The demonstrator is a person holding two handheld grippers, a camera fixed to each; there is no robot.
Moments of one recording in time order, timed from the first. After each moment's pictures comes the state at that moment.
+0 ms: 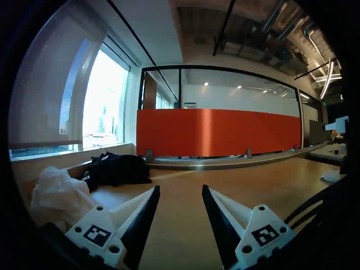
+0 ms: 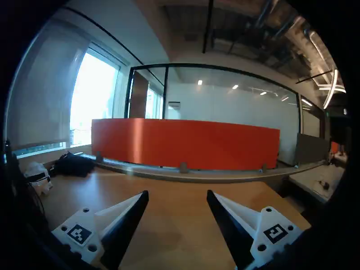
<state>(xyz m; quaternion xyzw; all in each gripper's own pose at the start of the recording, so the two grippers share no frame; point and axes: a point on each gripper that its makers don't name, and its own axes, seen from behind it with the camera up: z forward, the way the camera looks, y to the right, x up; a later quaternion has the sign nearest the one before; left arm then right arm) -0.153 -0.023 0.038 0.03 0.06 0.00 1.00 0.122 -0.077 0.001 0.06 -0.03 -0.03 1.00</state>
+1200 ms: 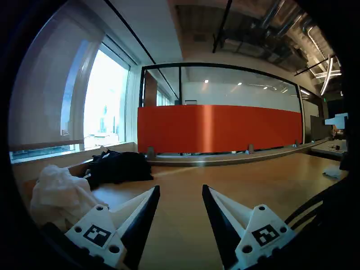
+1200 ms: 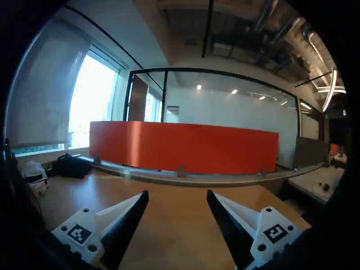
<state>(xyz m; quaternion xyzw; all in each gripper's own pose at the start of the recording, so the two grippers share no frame) -0.166 -0.026 0.039 0.04 0.06 0.01 1.00 0.119 -0.065 0.011 0.04 -0.01 -0.03 1.00</state>
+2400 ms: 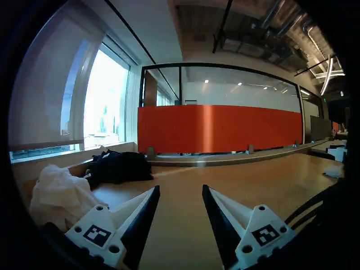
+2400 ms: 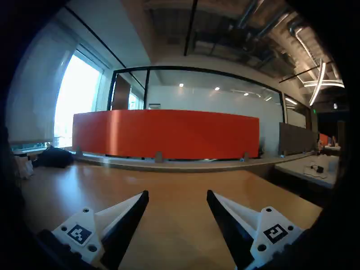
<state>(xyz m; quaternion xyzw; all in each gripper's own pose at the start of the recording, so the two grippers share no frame) -0.166 -0.026 0.039 0.04 0.06 0.01 1.00 0.021 0.006 0.003 -0.02 -0.01 -0.01 1.00</state>
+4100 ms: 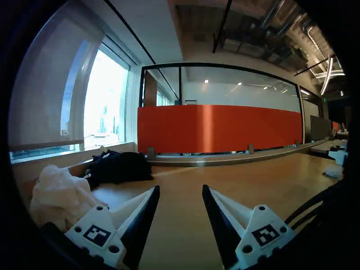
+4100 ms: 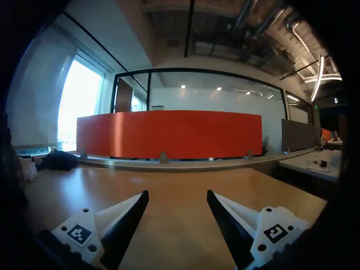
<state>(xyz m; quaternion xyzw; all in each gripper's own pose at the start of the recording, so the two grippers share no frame) -0.168 -0.026 0.040 0.04 0.06 0.01 1.00 0.022 -0.004 -0.005 0.00 0.00 0.00 1.00</state>
